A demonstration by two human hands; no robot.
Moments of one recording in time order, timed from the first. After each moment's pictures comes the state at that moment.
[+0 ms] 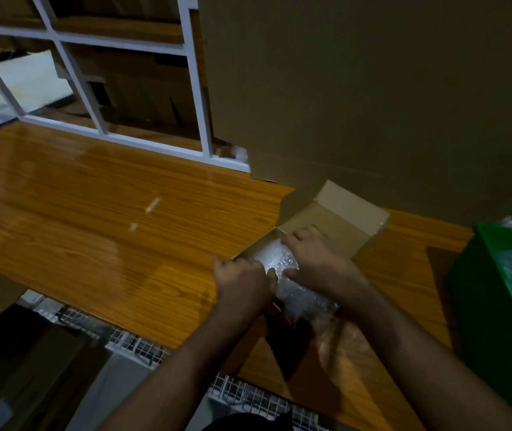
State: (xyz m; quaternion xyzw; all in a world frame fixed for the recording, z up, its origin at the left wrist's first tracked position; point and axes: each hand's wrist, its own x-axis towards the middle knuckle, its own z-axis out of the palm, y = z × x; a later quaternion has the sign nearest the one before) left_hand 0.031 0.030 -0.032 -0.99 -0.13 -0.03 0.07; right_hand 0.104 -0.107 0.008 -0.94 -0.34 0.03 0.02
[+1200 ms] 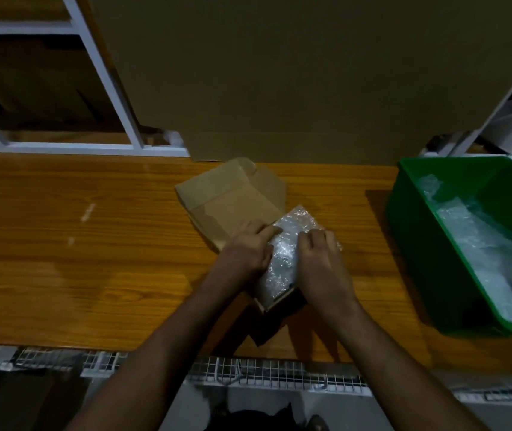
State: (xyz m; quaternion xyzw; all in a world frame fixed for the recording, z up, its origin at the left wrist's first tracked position) left_hand 0.061 0.005 -0.044 -0.95 0.23 -0.08 -0.21; right_hand 0.020 -0.158 -0.036 -0.99 -0.06 -0.10 0.04
